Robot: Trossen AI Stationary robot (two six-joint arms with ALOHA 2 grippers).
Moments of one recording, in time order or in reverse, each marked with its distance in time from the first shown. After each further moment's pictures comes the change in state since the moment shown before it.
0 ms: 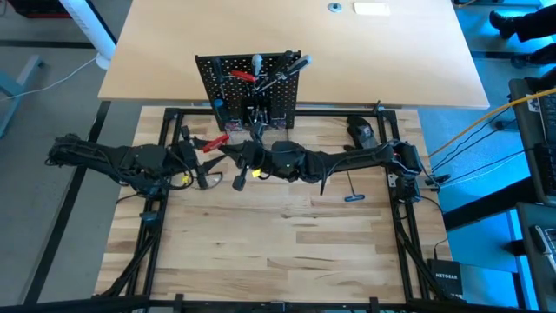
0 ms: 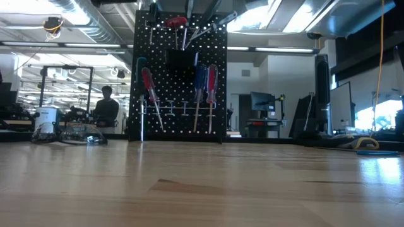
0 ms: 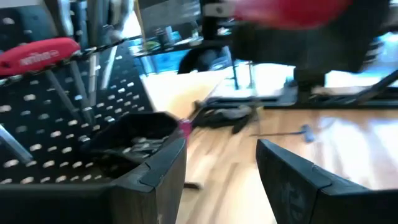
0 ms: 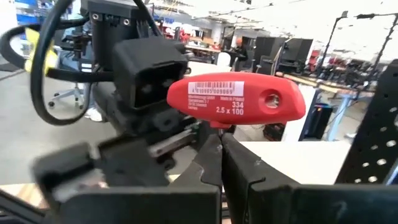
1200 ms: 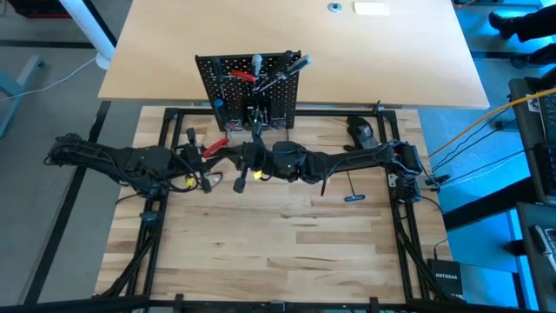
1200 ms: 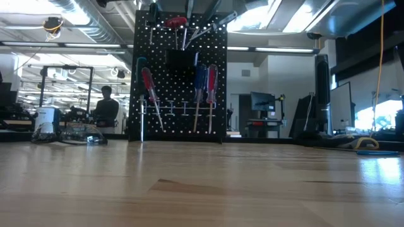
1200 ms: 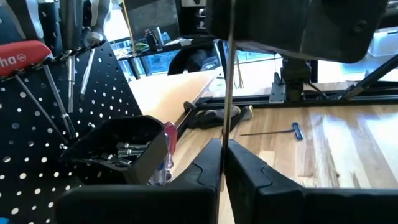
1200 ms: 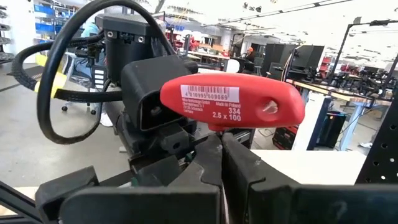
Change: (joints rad) left arm 0.008 0.052 0.002 0.044 0.049 0.012; right arm 0.013 0.000 0.000 0.029 -0.049 -0.008
